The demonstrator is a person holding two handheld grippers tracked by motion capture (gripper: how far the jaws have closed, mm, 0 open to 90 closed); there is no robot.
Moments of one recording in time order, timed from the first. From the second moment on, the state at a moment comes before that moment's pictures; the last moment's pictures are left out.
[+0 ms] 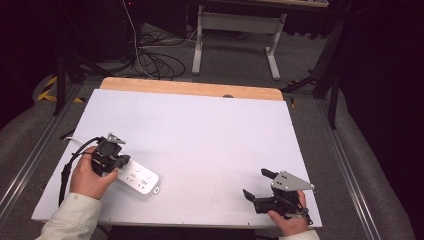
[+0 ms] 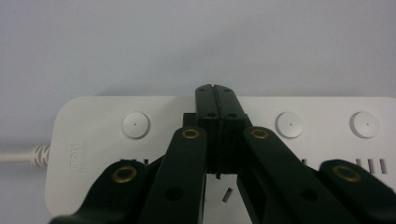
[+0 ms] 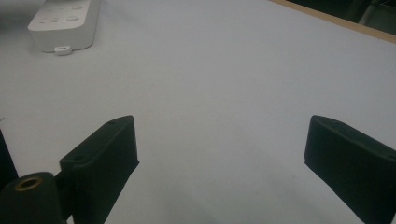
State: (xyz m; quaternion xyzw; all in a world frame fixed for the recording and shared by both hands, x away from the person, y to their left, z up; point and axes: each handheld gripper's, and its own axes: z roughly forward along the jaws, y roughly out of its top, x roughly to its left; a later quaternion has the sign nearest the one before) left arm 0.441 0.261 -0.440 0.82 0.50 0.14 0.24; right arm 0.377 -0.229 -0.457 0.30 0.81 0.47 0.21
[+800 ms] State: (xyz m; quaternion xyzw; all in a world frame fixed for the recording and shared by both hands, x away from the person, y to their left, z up) left arm 0.439 0.259 -0.444 0.81 0.51 0.15 0.25; right arm 0.376 -0.230 -0.456 0.30 0.80 0.47 0.21
